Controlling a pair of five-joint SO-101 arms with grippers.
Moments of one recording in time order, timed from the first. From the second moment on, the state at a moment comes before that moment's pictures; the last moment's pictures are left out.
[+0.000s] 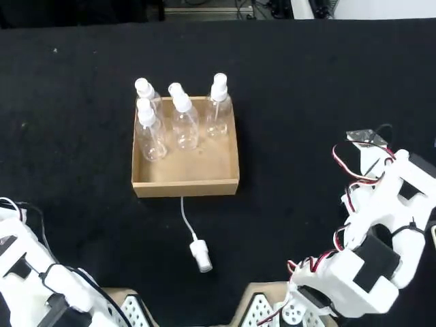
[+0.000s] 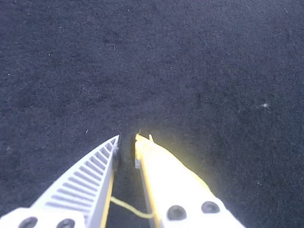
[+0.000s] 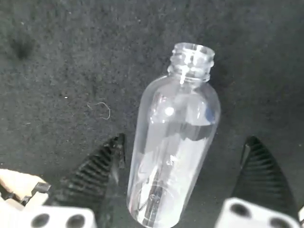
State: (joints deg) left arm -58.5 -36.7 77.3 2.5 22.3; right arm 41.6 -0.2 29.8 73.9 53.2
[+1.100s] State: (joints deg) left arm -55.1 -37.2 66.8 22.5 20.3; right arm 29.0 -34.2 38.7 63.0 34.0
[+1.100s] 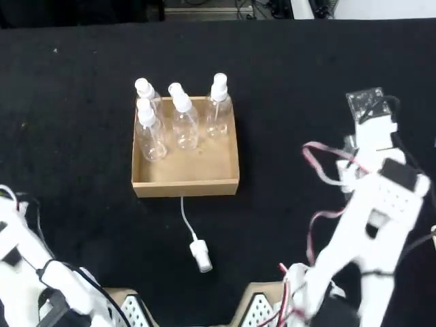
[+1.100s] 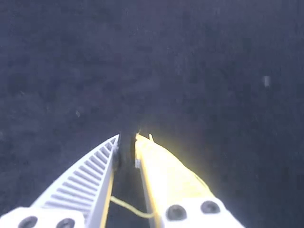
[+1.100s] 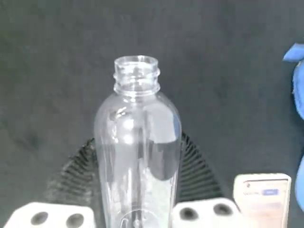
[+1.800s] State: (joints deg) left arm -8.1 -42.9 20.1 99.4 -30.3; right arm 41.4 -48.7 46.6 63.0 31.3
